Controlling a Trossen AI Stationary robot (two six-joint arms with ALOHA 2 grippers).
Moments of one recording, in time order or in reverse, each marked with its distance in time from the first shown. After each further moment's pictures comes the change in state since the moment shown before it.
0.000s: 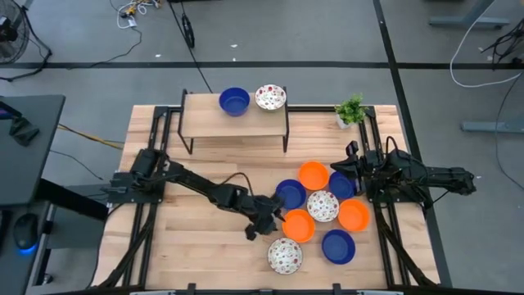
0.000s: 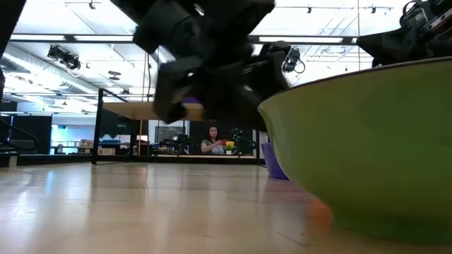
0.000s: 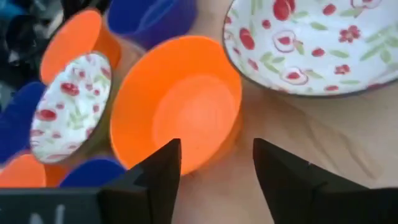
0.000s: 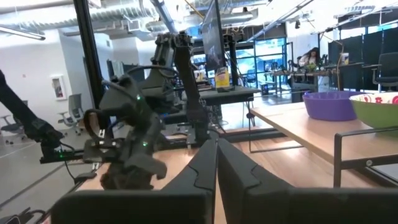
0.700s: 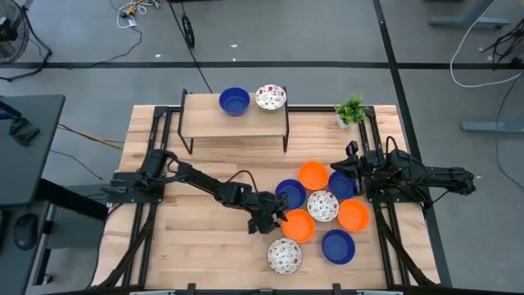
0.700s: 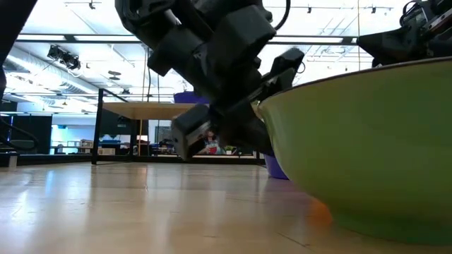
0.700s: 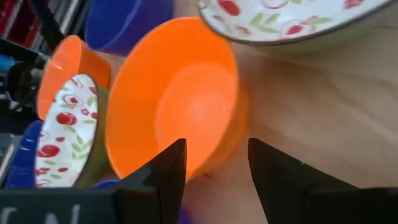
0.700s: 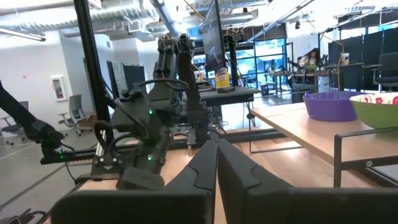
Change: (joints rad) left arm 0.042 0.084 0.009 0.102 0.067 0.274; right arm 0.000 0.002 0.000 0.004 0.001 0.000
